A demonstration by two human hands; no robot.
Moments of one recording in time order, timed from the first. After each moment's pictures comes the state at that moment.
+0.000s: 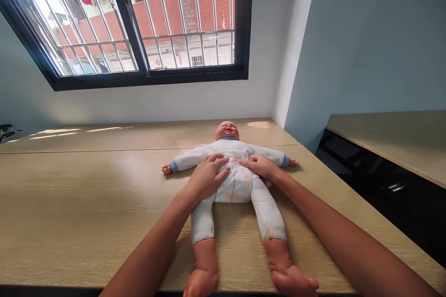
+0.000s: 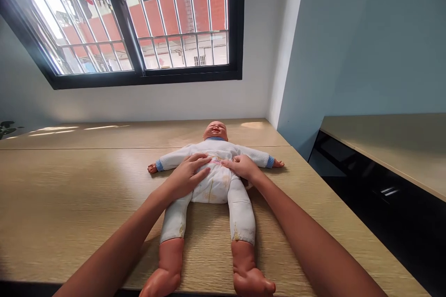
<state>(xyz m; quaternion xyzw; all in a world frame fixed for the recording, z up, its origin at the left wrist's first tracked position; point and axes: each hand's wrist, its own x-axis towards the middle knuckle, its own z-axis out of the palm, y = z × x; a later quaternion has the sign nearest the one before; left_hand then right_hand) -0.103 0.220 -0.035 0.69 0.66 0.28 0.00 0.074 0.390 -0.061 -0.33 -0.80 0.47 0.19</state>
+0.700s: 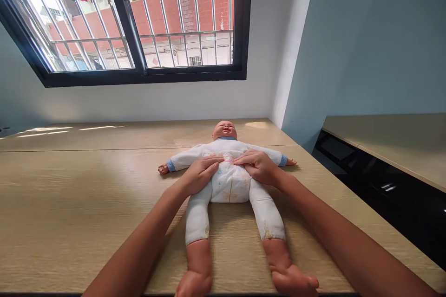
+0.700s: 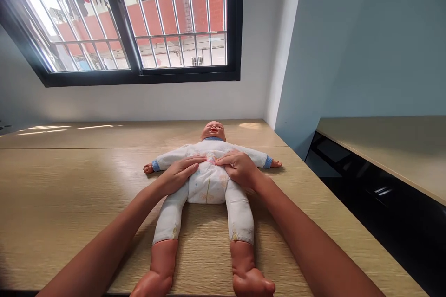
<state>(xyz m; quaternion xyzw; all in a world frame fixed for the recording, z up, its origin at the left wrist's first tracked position) -0.129 0.220 -0.039 0.70 0.59 0.37 0.15 0.076 0.372 -0.047 -0.05 -0.91 0.23 0.33</state>
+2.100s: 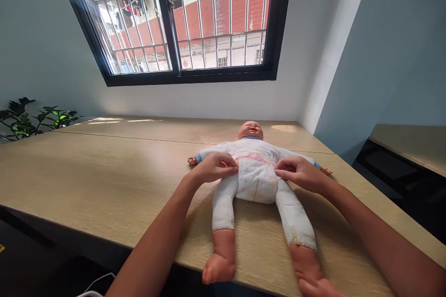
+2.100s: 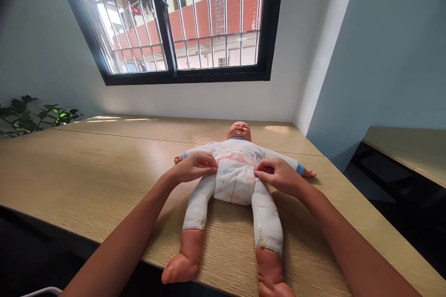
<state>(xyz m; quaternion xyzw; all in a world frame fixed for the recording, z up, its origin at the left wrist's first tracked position) -0.156 0.199 -0.027 0.69 0.58 0.38 0.20 0.109 0.375 -0.032 -0.20 -0.88 0.40 0.17</state>
